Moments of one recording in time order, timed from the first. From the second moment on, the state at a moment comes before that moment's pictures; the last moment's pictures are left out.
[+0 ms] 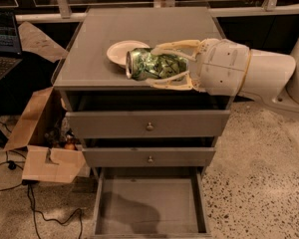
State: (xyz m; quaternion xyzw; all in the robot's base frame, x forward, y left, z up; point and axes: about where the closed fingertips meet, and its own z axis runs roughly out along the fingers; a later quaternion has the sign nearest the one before) arm 0.499 -0.039 1.005 -0.62 0.34 0.07 0.70
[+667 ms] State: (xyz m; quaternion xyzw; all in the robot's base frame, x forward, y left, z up) arm 0.534 -0.059 1.017 -0.58 0.35 0.01 0.73
